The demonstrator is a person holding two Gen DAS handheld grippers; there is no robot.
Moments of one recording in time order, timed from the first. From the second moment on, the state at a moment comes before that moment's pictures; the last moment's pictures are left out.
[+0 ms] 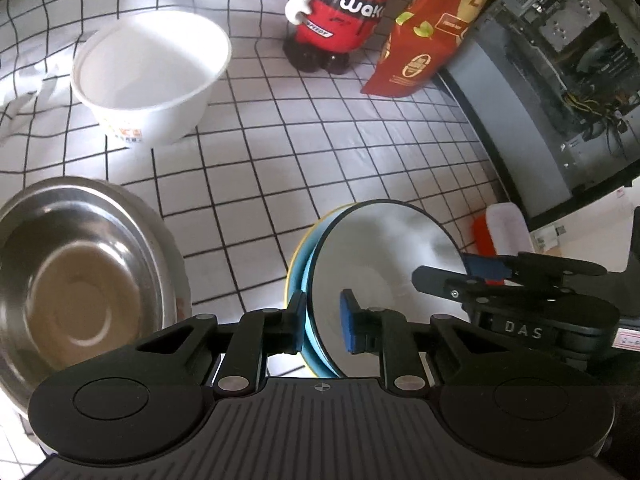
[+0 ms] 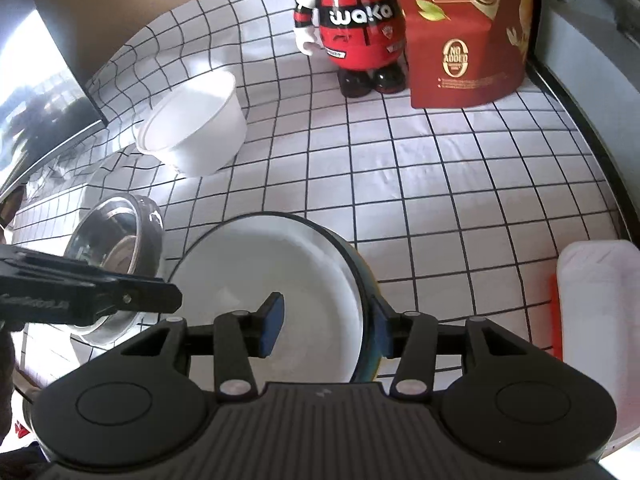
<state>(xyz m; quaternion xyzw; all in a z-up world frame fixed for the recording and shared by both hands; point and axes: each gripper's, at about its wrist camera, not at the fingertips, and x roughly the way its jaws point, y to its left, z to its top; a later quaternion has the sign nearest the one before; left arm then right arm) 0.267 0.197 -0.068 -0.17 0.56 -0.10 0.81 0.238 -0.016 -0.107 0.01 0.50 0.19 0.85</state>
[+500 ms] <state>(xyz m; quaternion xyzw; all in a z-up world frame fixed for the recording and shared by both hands) 0.284 0.195 -0.088 -0.11 0.56 -0.07 0.81 0.238 -0.045 -0.137 0.09 0.53 0.15 0.83</state>
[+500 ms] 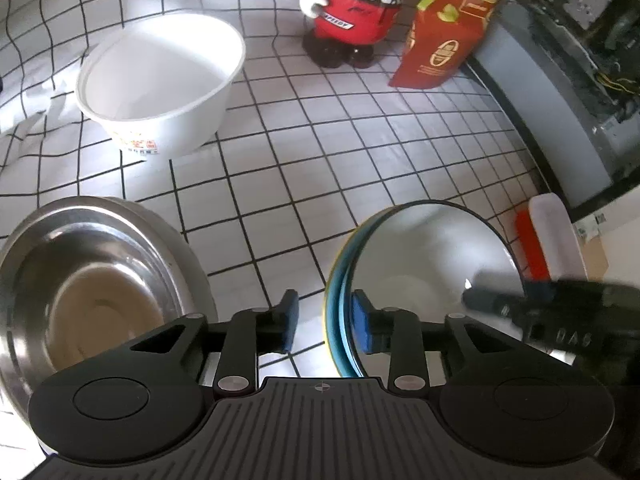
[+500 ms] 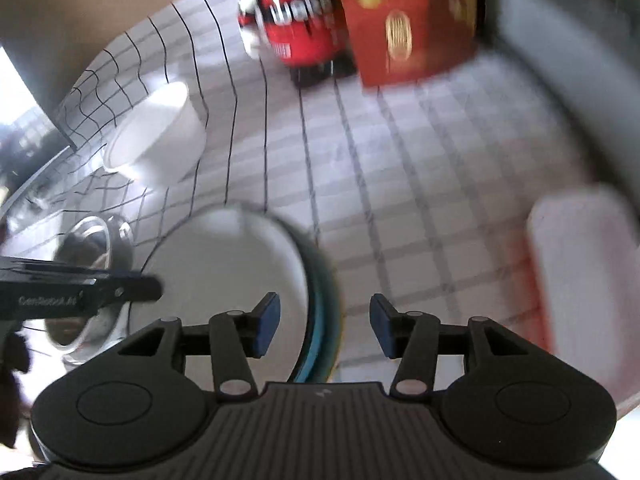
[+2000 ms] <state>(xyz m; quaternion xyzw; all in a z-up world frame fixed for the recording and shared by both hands) 0.306 0.212 -0.112 -0.24 0.56 -0.08 0.79 0.296 -0.014 -0.147 0.03 0.56 0.21 0.80</state>
